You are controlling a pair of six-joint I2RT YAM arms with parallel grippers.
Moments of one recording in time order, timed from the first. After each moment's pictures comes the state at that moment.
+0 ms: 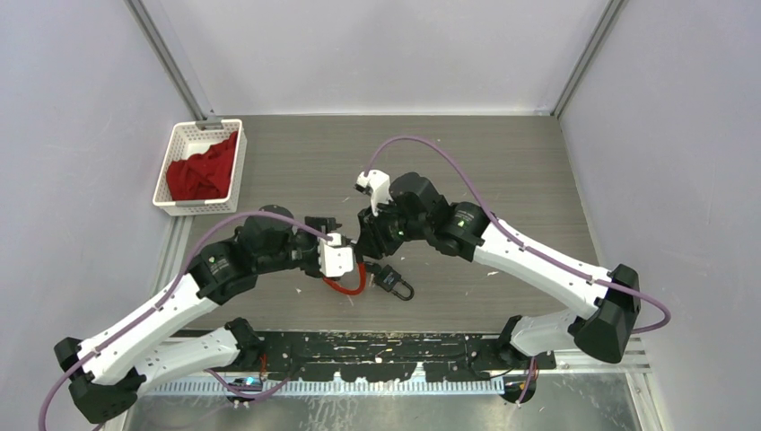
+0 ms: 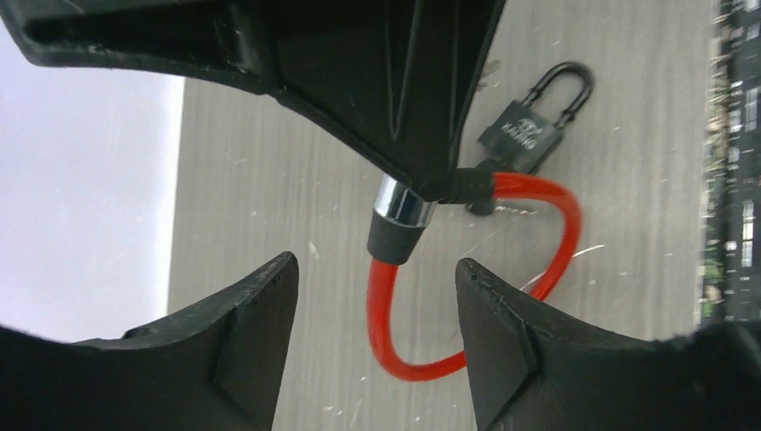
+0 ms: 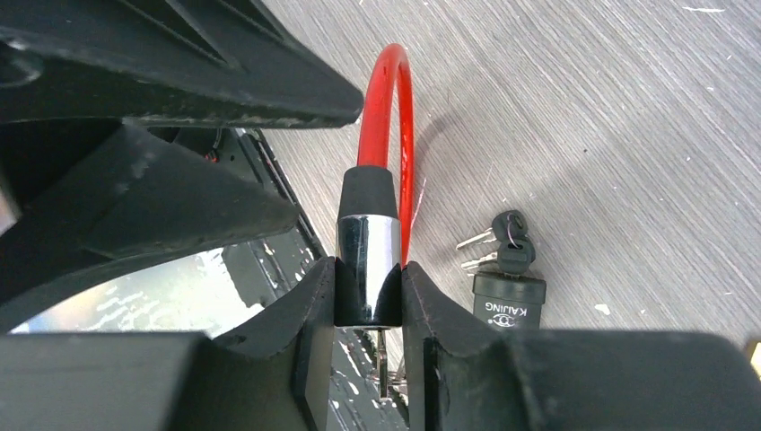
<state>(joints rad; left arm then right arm) -0.88 0.85 0.94 -0.58 0.19 0.83 0.95 1.31 1.22 -0.50 -0.25 0.26</state>
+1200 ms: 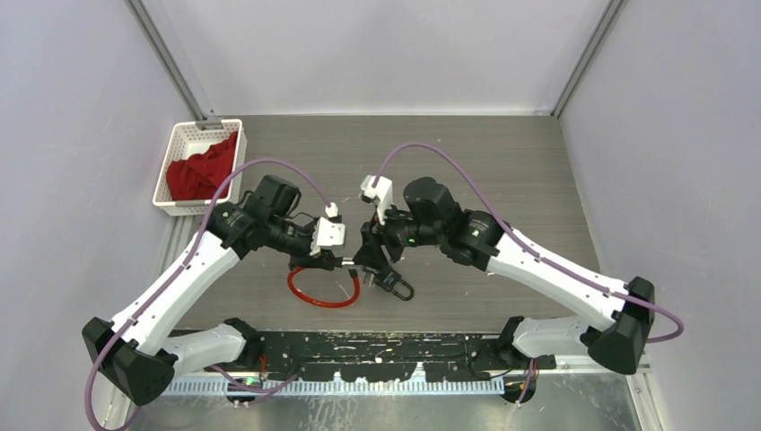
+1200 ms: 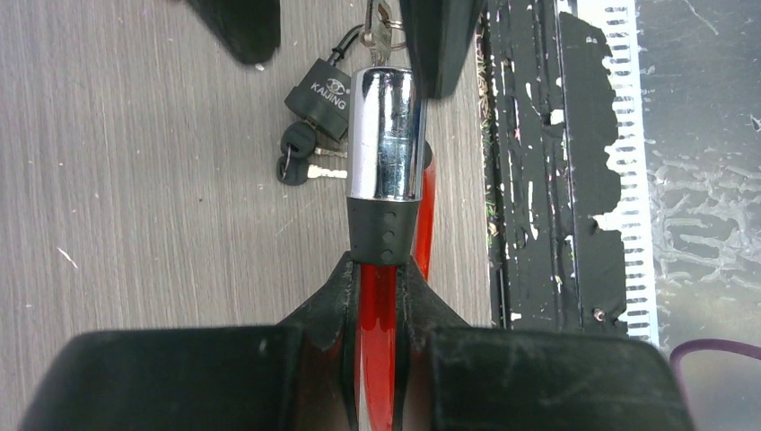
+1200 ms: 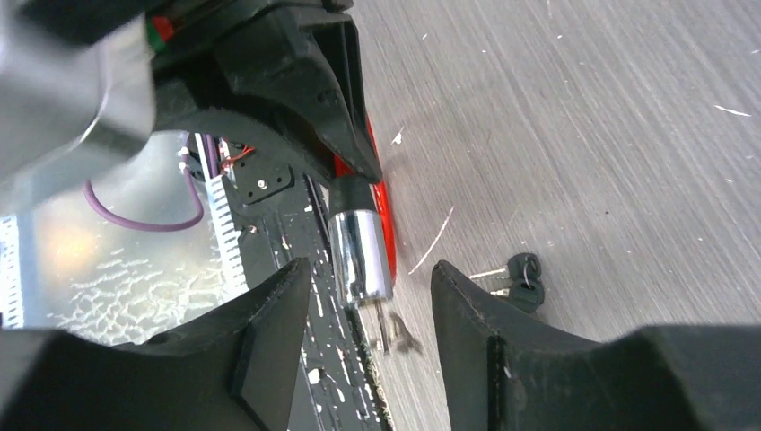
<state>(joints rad) -0.58 1.10 1.12 -1.02 0.75 0.86 0.95 1.25 1.17 -0.42 -0.38 0.13</state>
